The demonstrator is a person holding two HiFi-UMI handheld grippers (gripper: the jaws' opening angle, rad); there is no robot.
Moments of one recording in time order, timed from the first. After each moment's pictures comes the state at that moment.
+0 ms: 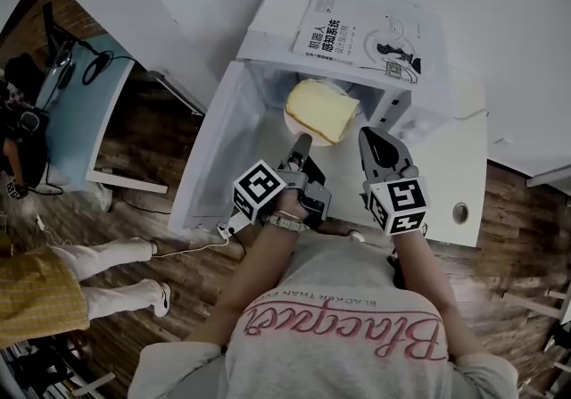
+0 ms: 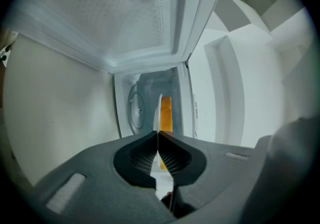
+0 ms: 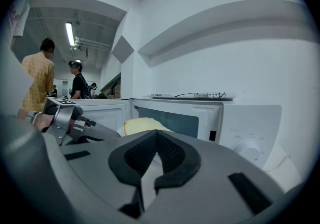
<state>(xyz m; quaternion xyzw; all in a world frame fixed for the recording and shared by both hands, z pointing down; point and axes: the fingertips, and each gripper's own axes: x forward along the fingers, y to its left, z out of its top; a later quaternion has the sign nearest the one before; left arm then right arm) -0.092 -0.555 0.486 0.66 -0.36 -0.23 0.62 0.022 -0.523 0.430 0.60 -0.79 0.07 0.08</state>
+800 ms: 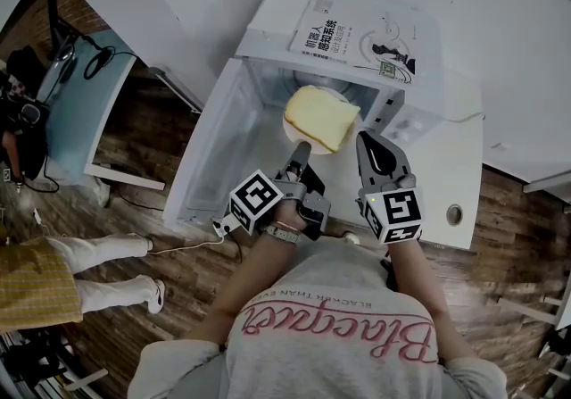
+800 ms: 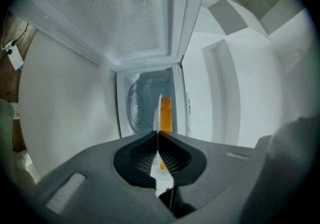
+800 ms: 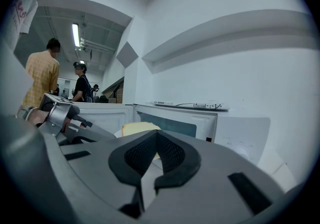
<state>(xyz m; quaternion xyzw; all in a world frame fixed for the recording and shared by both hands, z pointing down) -0.090 -0.525 0.473 0.65 -0.36 -0.25 0.62 0.021 -0.502 0.412 0.60 -0.80 0.03 0.07</state>
